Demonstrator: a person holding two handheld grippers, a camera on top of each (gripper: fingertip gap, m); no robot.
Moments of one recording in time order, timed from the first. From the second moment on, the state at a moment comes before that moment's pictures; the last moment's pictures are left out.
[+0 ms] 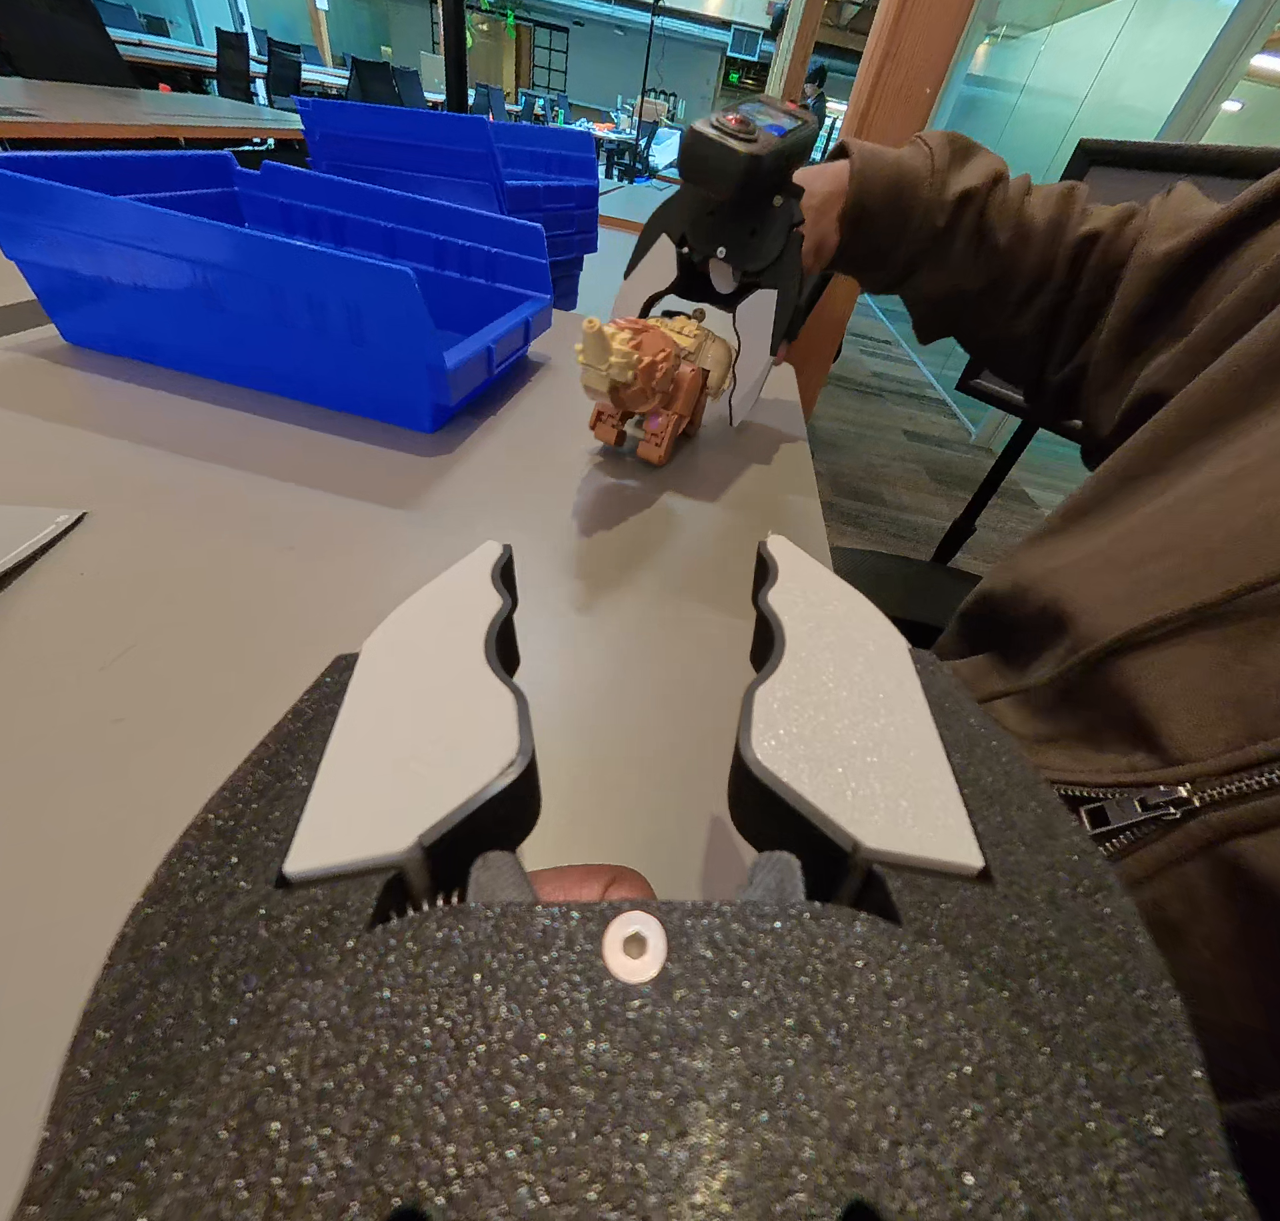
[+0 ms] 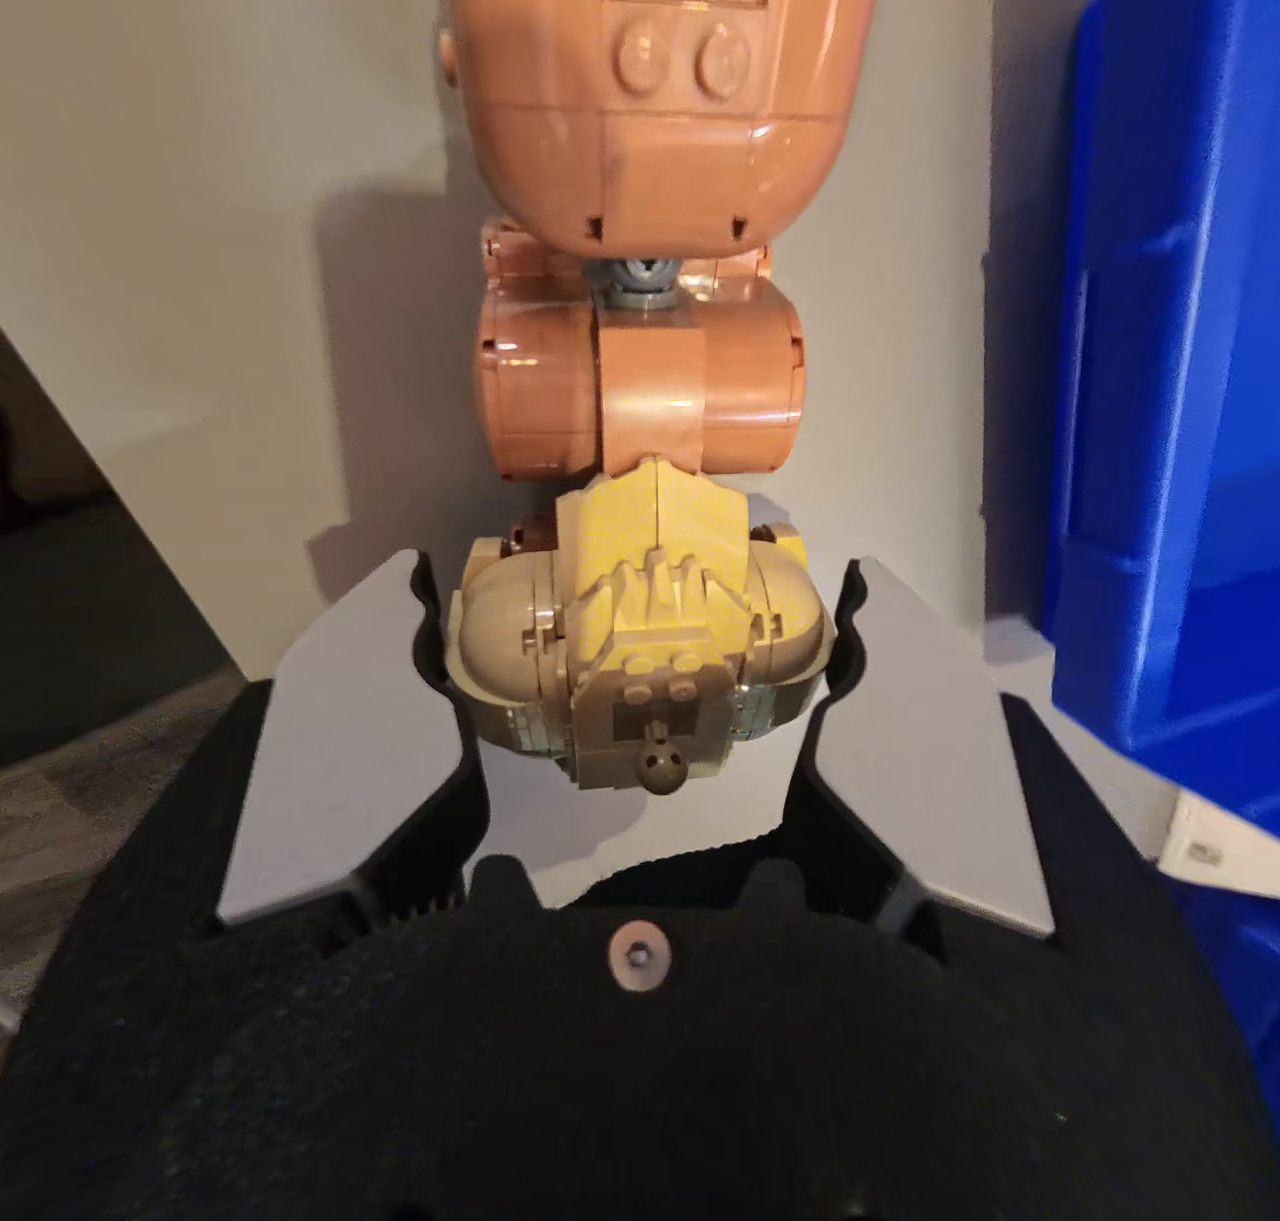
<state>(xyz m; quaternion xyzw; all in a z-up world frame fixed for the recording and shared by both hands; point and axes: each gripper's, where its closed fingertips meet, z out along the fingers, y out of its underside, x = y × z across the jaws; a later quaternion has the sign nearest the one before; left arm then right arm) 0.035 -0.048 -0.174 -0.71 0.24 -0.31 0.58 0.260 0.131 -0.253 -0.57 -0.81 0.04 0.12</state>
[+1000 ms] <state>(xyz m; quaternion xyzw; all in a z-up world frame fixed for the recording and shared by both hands) -0.033 -0.070 -0.063 -0.50 0.05 -0.28 0.82 0.122 -0.026 -0.057 -0.42 -0.56 0.47 0.54</state>
